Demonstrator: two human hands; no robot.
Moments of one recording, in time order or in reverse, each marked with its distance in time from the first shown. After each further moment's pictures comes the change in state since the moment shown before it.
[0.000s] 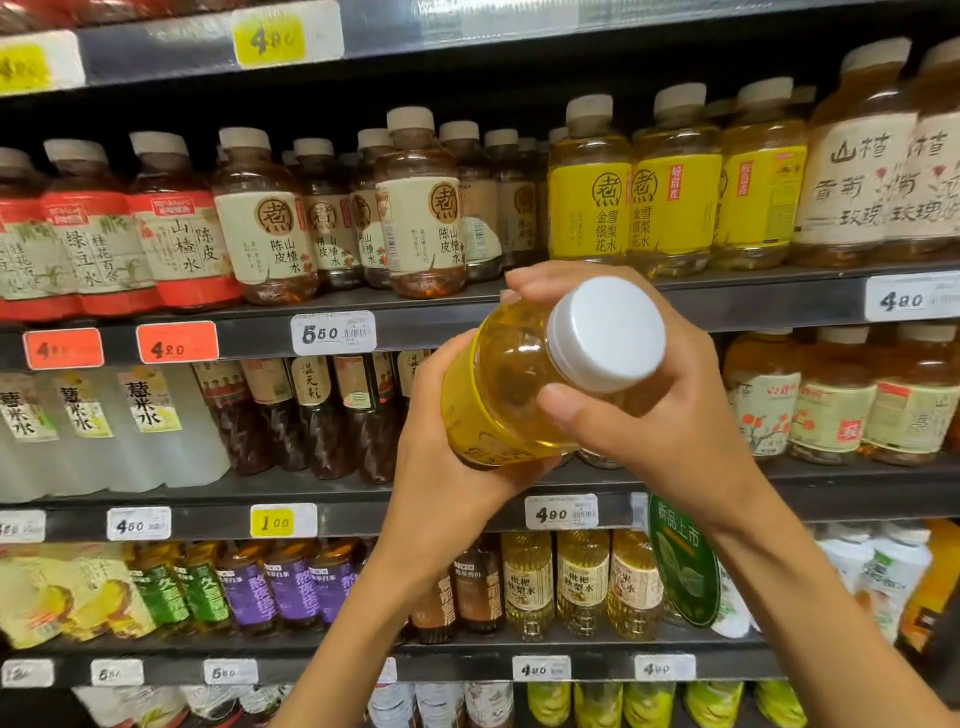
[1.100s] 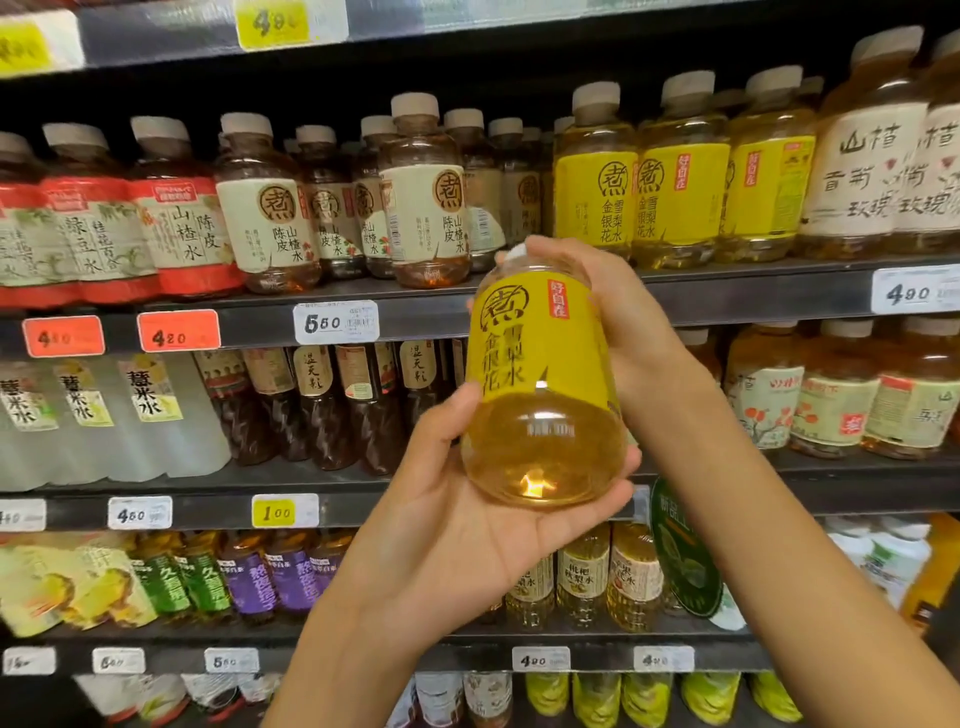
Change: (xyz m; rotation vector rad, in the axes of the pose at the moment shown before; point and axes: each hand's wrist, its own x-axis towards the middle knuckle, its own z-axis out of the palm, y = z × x) left_hand -0.017 0.036 -0.009 -1.347 -0.385 -0.756; right_hand 0.060 0.040 0.003 0.655 0.228 0.814
